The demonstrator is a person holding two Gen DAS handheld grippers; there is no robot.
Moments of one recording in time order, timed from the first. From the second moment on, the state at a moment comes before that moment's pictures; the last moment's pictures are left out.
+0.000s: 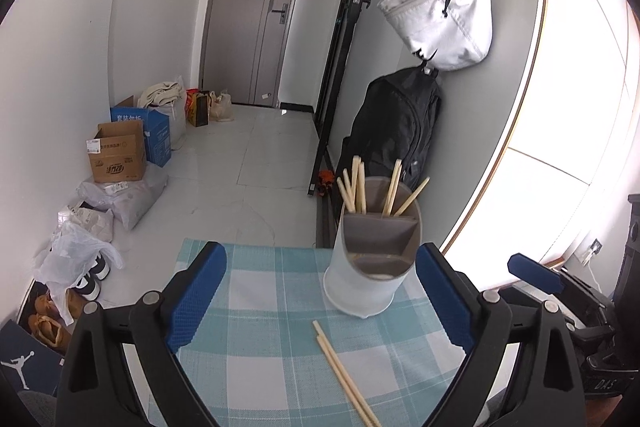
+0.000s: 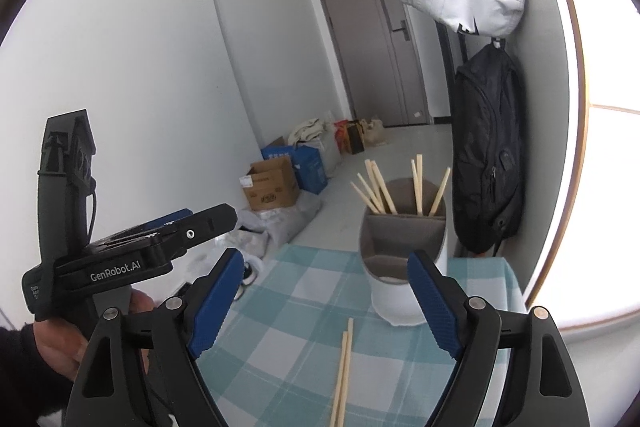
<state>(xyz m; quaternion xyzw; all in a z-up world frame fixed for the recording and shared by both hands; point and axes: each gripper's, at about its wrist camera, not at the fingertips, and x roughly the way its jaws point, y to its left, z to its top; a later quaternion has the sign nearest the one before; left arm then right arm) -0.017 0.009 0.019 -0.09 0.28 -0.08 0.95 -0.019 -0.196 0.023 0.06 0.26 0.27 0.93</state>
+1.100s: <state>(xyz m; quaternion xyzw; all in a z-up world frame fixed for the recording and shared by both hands) 0.028 0.114 -0.101 -0.26 0.47 0.01 0.85 0.103 -0.065 -0.154 -0.16 0.54 0.21 0.80</state>
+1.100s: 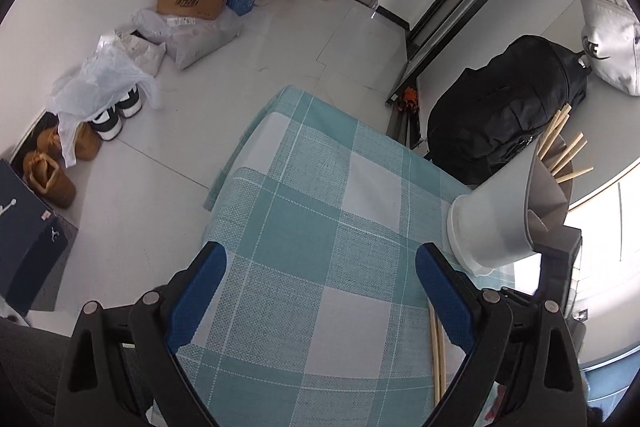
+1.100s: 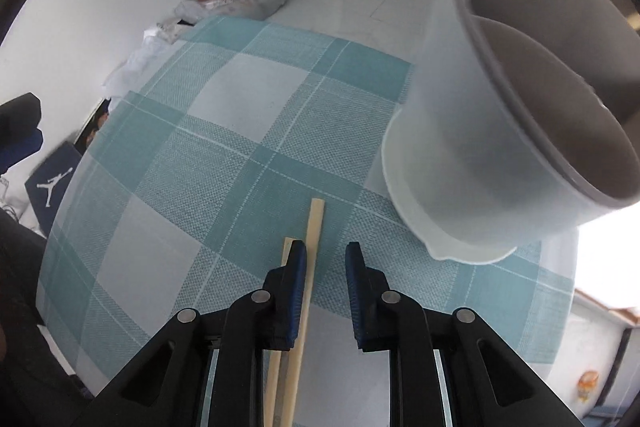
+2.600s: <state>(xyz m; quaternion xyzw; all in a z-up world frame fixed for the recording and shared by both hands) 0.051 -0.006 -0.116 -0.07 0.58 -0.06 0.81 0.019 -0.233 -0.014 0.11 0.30 0.23 0.92</state>
